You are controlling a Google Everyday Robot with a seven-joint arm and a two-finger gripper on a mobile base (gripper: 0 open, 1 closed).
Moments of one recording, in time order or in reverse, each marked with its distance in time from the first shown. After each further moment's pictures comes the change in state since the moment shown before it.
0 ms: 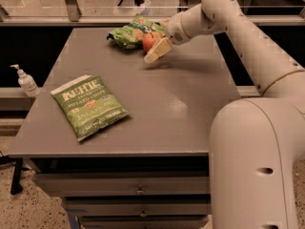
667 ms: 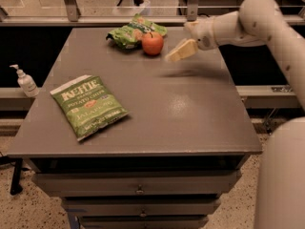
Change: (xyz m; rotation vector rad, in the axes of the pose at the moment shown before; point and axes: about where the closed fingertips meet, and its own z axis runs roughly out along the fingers) arm 0.028 0.009 -0.078 0.059 -0.118 0.128
